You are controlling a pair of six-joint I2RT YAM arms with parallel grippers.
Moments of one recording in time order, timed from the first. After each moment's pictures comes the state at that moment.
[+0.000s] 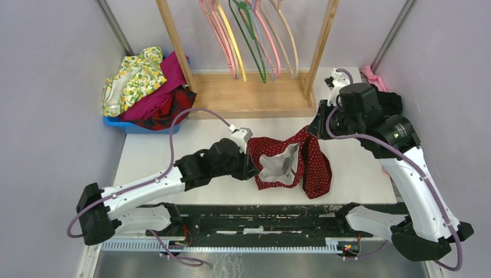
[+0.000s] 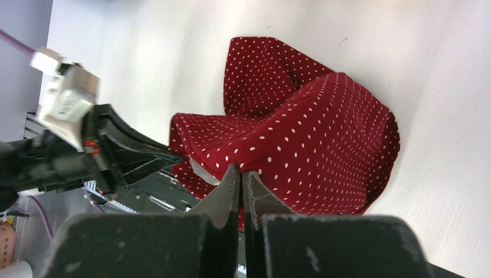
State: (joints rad) left arm -1.03 1.12 0.78 -0.28 0.01 -0.68; right arm 0.52 1.11 1.59 -1.15 -0.05 0.42
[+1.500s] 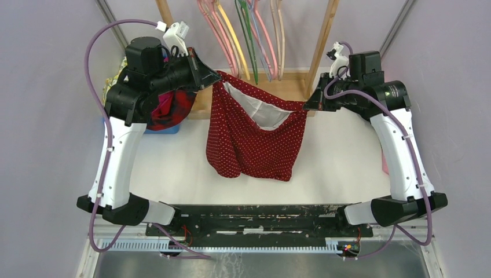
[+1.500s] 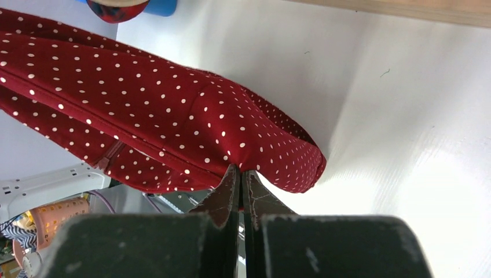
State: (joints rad) left arm -0.36 1.40 2.02 -0.91 0.39 -0.42; right arm 0.22 1.39 1.80 -1.14 -0.49 0.32
